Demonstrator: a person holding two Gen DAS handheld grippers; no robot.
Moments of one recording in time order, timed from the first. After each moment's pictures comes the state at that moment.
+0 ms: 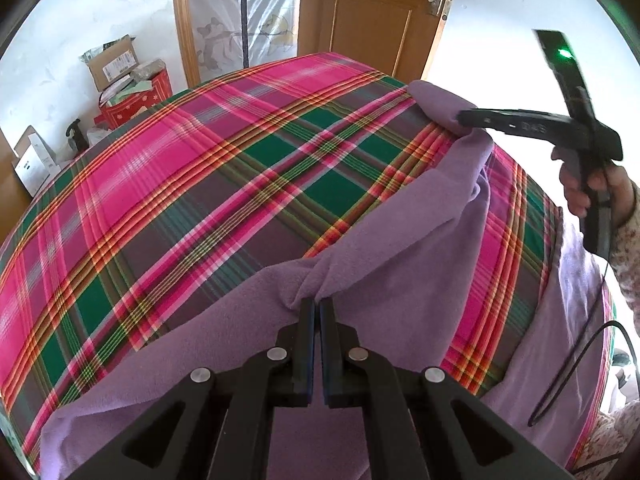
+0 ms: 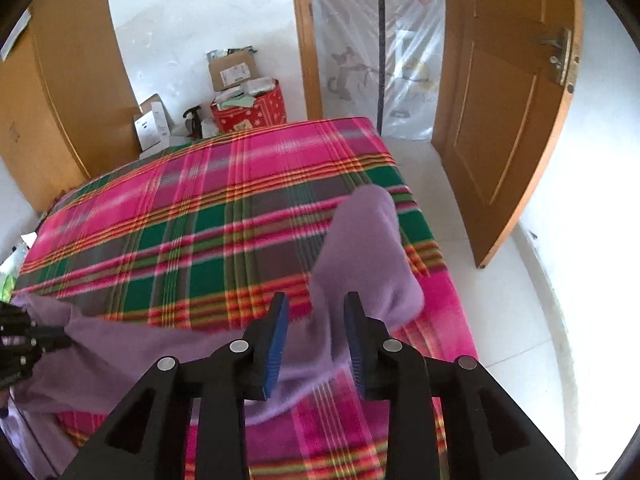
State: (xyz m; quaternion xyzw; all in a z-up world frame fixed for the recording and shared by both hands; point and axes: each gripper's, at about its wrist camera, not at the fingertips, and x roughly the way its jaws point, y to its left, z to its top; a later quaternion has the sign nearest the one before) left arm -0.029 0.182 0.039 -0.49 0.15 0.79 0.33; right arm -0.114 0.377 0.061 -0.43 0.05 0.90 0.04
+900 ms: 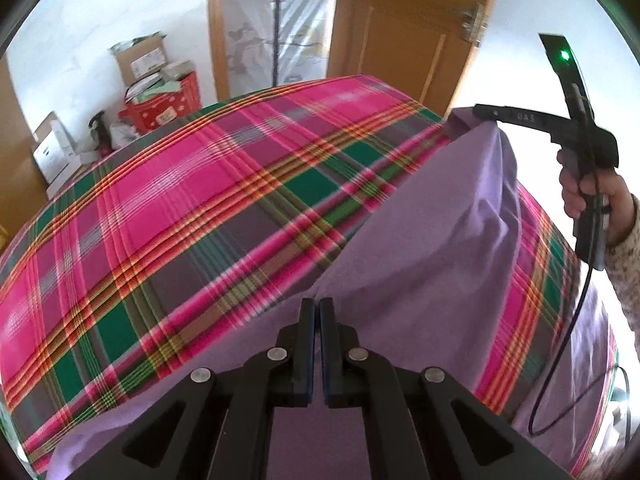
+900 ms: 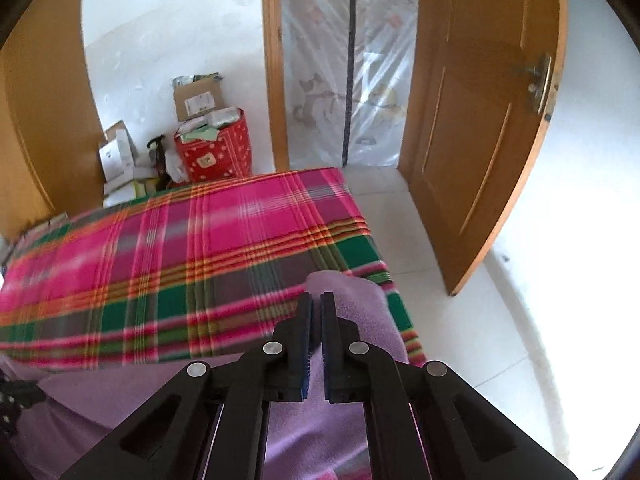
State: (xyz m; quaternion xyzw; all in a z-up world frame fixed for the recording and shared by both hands) left arm -0.066 0.177 0.049 -0.49 0.11 0.82 0.28; right arm -0.166 0.394 0.081 -0.39 0.05 0.91 0.12
